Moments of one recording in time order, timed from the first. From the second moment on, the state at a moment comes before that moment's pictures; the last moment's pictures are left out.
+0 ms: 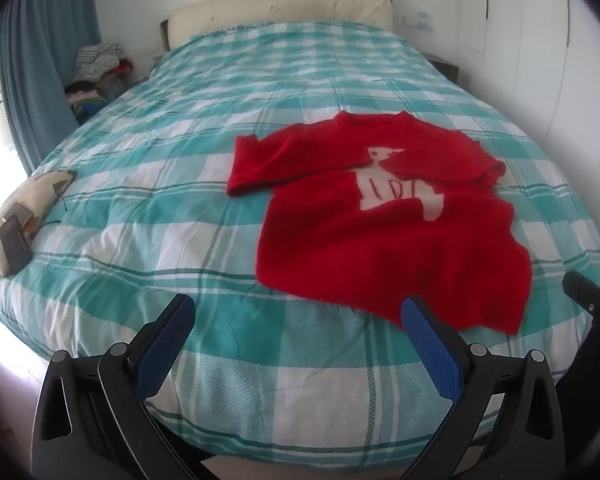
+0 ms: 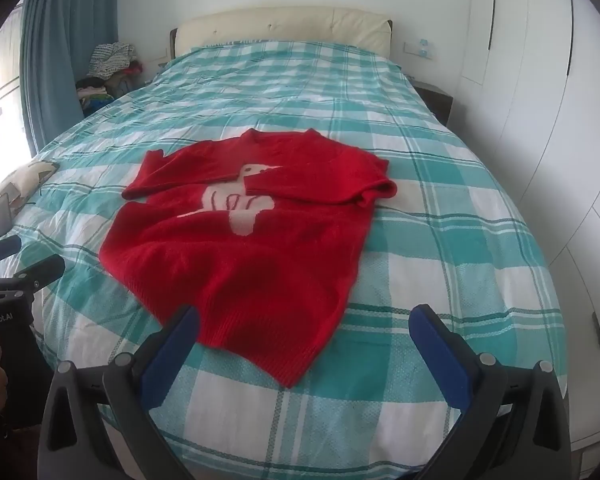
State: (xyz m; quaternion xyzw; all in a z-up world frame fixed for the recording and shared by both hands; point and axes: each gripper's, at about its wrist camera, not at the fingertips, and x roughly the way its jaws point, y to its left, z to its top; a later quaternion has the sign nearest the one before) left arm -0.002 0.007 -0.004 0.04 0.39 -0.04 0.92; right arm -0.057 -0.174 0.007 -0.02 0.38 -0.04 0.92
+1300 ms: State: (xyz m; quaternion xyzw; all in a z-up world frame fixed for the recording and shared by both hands) left arm -0.001 0.023 -0.028 0.00 0.44 -0.08 0.90; right arm -0.066 -0.186 -0.008 0.06 0.39 -0.05 0.92
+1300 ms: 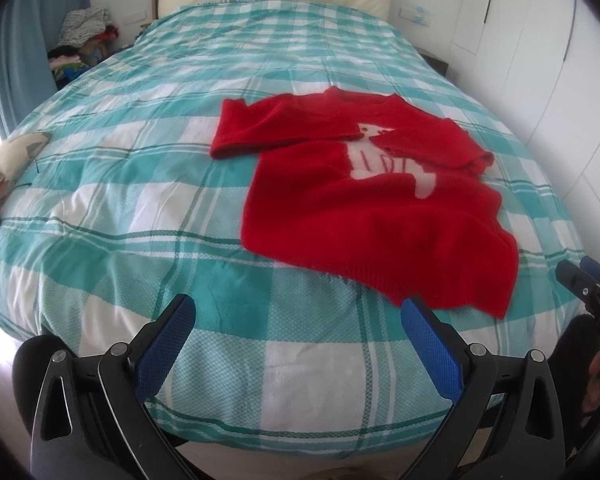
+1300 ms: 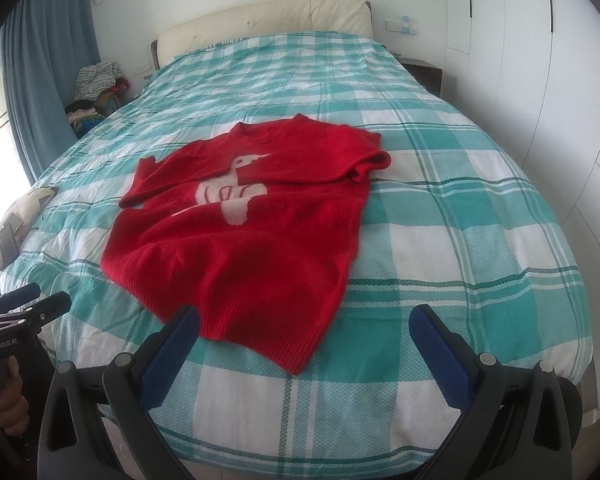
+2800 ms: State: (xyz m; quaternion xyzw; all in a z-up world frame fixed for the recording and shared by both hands) left arm 0.078 0.096 -0.078 0.03 0.49 -0.03 0.87; right arm -0.055 -0.233 -0.031 0.14 0.42 0.00 0.90
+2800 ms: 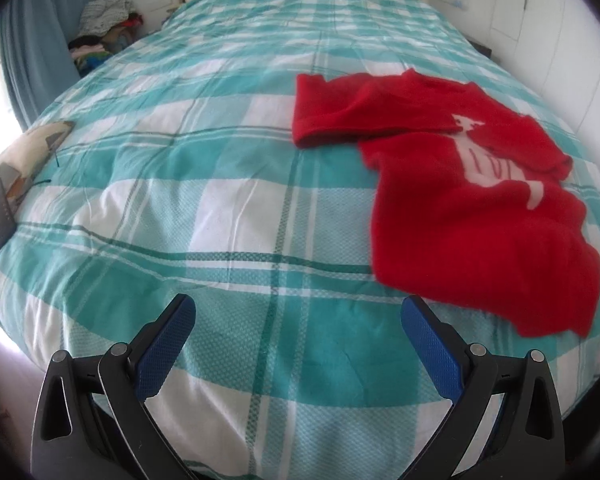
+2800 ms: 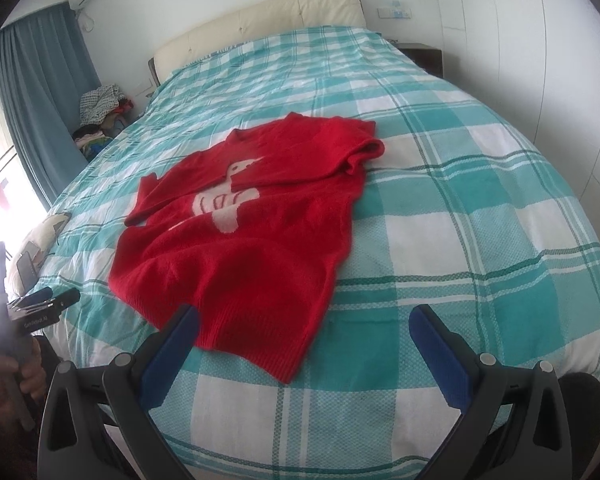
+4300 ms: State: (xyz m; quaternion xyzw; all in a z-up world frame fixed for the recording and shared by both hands) left arm 0.070 0.037 -0.093 -0.03 0.51 -0.42 0.75; right arm -0.002 -0.232 -0.113 0.22 0.48 0.27 0.81
